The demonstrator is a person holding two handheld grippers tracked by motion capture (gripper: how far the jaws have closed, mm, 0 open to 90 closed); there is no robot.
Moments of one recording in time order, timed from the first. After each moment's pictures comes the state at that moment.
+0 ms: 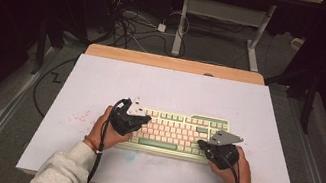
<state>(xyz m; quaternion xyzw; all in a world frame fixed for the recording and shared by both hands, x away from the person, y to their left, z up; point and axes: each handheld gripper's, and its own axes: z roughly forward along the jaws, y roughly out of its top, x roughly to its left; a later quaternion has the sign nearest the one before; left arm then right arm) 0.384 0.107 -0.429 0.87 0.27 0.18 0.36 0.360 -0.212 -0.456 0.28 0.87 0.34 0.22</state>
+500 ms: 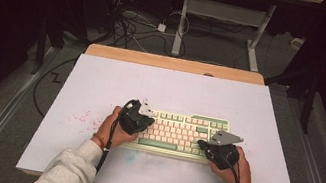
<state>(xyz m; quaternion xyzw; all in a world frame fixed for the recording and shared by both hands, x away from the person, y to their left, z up) 0.400 0.088 -0.445 0.90 0.28 0.16 0.31 0.359 -0.212 -0.456 0.28 0.87 0.34 0.22</state>
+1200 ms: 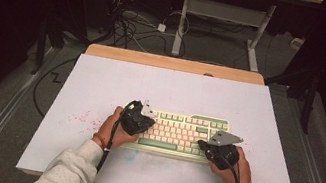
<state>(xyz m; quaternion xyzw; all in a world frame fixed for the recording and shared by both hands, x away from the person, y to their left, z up) 0.401 0.085 -0.446 0.90 0.27 0.16 0.30 0.359 -0.212 -0.456 0.28 0.87 0.34 0.22</state>
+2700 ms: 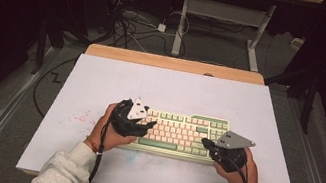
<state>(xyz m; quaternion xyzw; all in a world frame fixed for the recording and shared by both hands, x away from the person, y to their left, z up) 0.372 0.104 -0.421 0.86 0.26 0.23 0.38 0.342 -0.221 -0.429 0.26 0.86 0.38 0.24</state>
